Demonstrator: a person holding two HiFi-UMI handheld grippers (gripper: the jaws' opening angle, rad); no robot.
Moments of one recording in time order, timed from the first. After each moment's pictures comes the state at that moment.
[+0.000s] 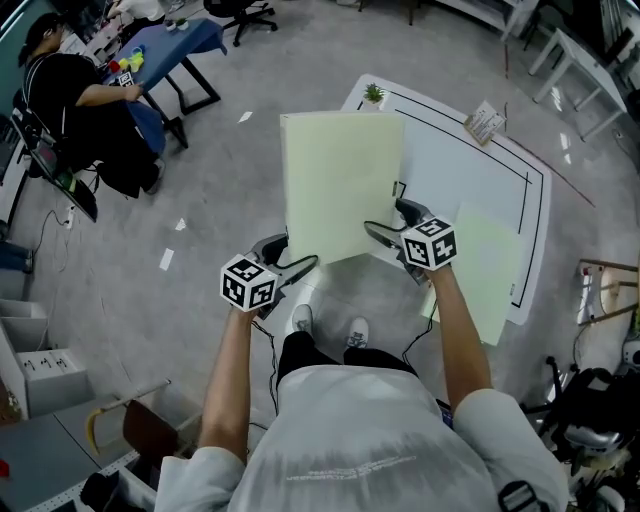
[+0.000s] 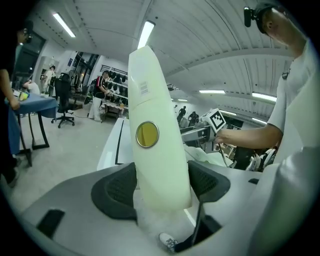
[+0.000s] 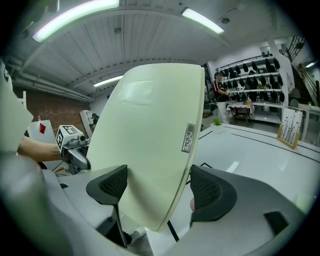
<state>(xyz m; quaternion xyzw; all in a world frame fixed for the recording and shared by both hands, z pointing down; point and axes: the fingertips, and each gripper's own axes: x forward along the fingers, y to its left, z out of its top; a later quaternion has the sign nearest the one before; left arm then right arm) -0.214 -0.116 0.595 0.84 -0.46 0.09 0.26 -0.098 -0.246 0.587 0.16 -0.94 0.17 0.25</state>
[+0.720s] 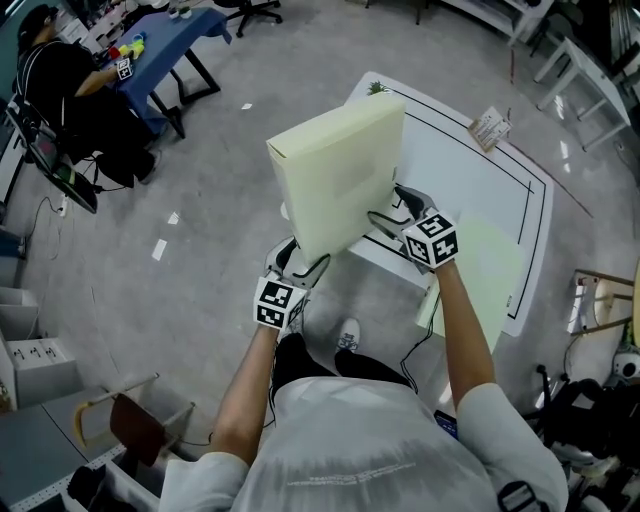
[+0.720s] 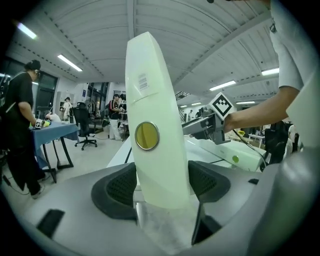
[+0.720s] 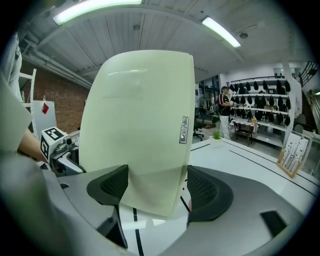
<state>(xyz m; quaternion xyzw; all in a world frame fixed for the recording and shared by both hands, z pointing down) -0.188 -0.142 0.630 0.79 -0.59 0.10 0.14 -0.099 -0.289 0.594 0.16 -0.95 0.08 0.25</state>
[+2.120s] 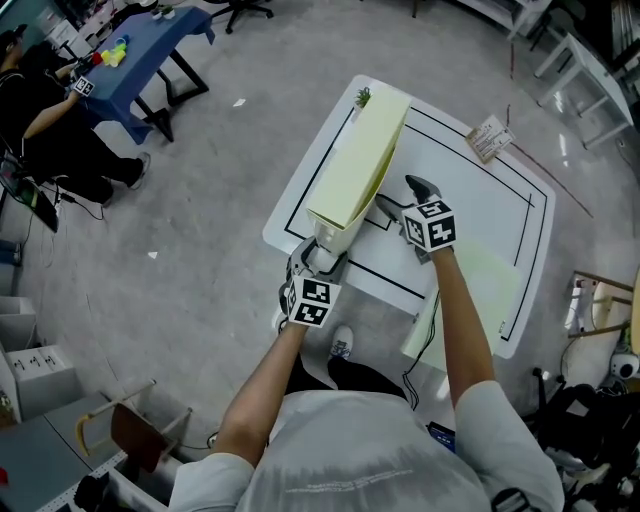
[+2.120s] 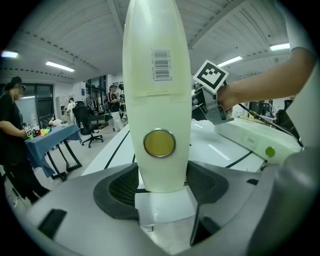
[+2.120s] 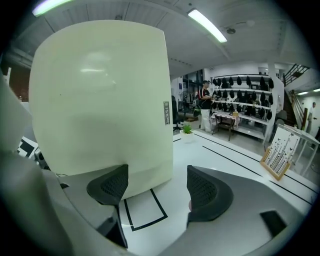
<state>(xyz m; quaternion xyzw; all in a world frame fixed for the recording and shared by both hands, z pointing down) -0.140 -0.245 0.684 0.75 -0.60 0.20 0.16 -0.084 -0.416 0.618 0.25 -0.92 0.10 0.28</state>
